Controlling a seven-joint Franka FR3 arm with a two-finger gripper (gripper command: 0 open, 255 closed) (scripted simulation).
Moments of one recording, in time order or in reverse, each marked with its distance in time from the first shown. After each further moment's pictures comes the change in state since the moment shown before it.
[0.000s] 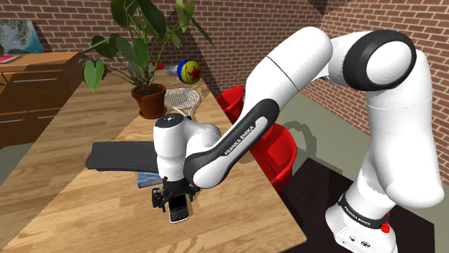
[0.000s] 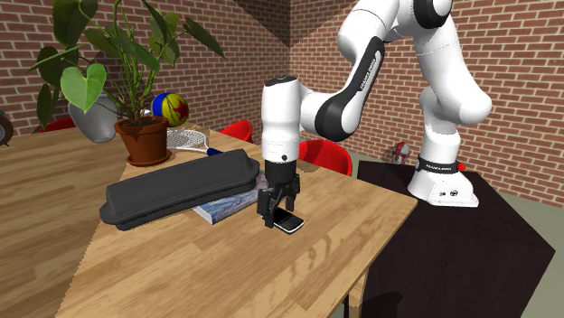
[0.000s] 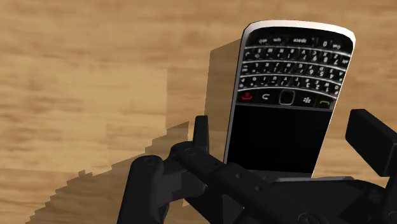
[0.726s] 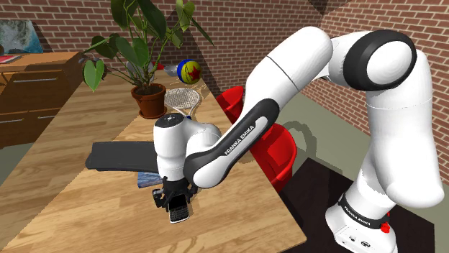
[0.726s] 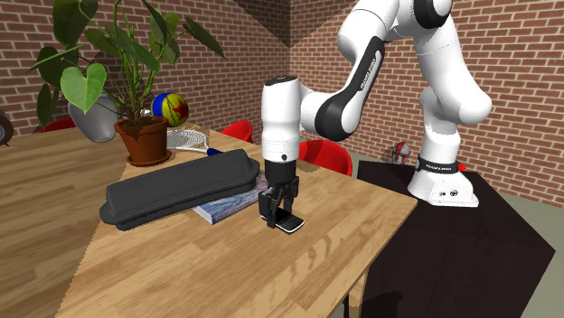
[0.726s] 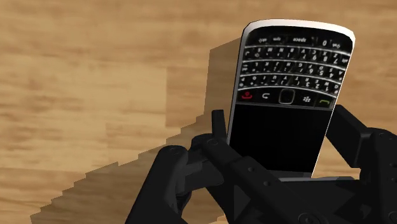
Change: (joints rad) arm 0.000 -0.002 0.000 0.000 0.000 0.000 0.000
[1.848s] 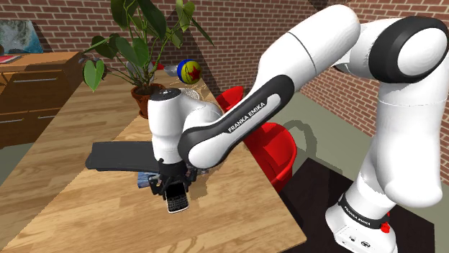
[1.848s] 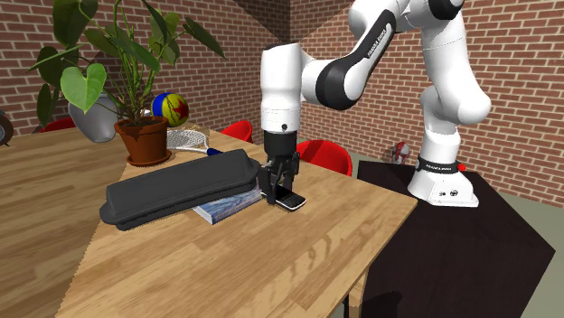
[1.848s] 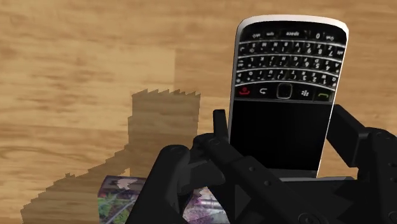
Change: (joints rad) arm -0.034 -0.115 0.044 0.026 0.070 -0.134 -0.040
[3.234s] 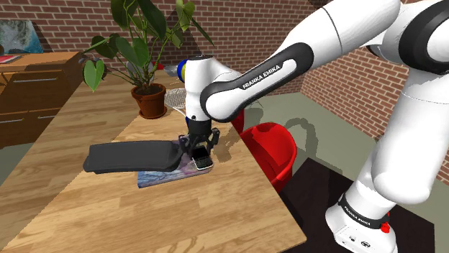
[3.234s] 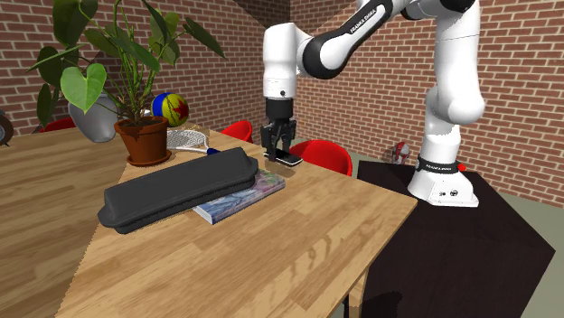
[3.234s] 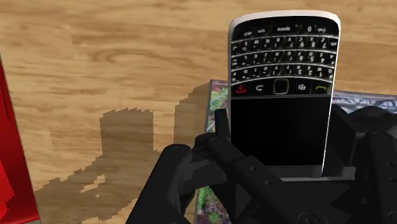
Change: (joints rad) arm -0.209 -0.217 -0.041 -0.137 0.149 -0.061 -0.320
